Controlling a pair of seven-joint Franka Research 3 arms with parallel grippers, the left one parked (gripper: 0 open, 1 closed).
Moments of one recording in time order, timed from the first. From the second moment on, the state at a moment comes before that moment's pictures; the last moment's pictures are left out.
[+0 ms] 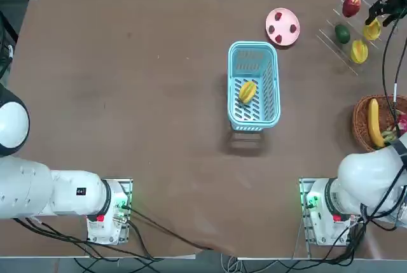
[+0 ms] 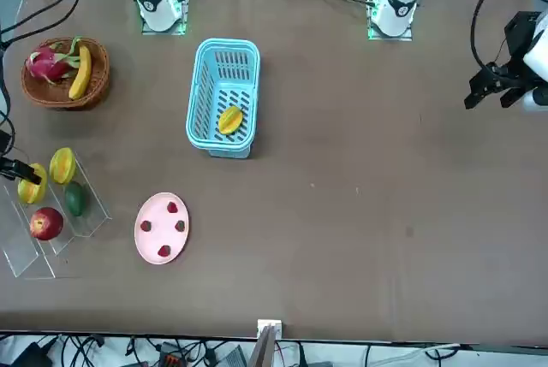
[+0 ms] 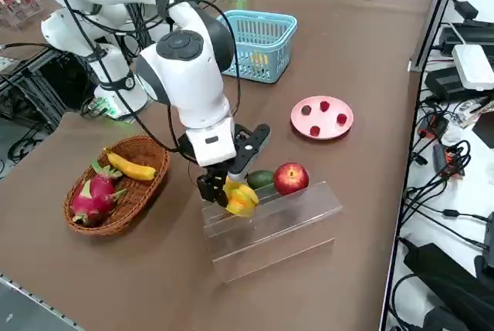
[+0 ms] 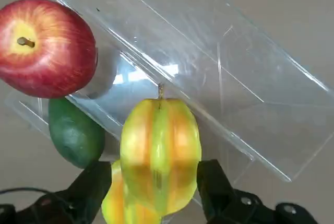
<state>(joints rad) -0.47 0.50 0.03 -1.65 0.00 2.23 -0.32</state>
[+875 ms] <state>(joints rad) -0.47 0.52 0.03 -1.61 0.00 2.24 -0.32</state>
